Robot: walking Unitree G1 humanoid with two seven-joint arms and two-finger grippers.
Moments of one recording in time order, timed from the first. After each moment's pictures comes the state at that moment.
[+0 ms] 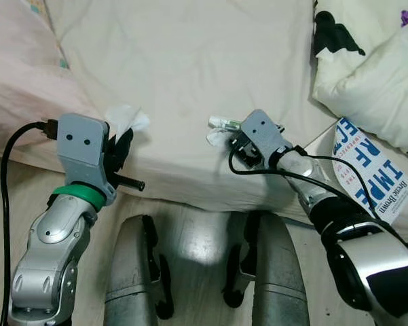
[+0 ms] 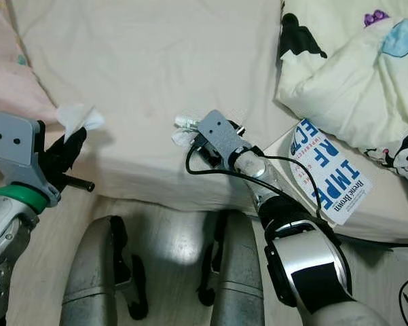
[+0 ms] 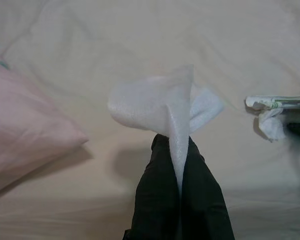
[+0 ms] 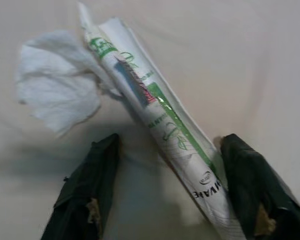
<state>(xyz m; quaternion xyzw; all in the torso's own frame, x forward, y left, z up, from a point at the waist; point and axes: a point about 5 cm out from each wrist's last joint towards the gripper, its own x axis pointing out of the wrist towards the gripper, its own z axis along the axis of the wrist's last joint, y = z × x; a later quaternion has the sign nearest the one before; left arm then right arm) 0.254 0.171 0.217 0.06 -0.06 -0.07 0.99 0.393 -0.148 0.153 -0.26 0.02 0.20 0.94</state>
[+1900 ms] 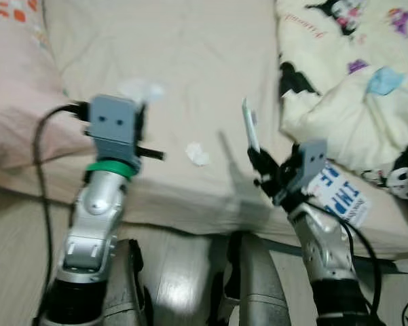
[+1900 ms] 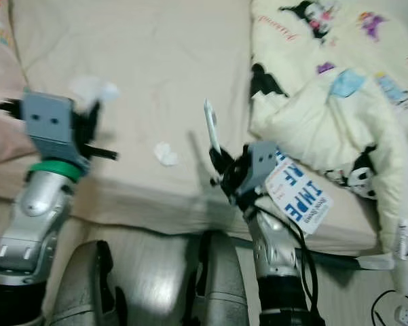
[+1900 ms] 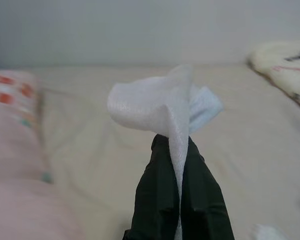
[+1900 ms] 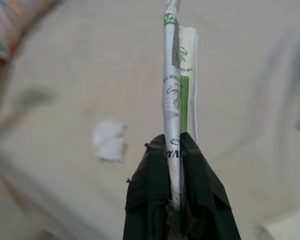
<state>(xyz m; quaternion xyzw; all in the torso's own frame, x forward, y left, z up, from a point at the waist) 0.293 0.156 0.223 0.08 -0.17 0.01 0.98 0.310 -0.159 0.117 0.05 -0.04 0.21 0.98</state>
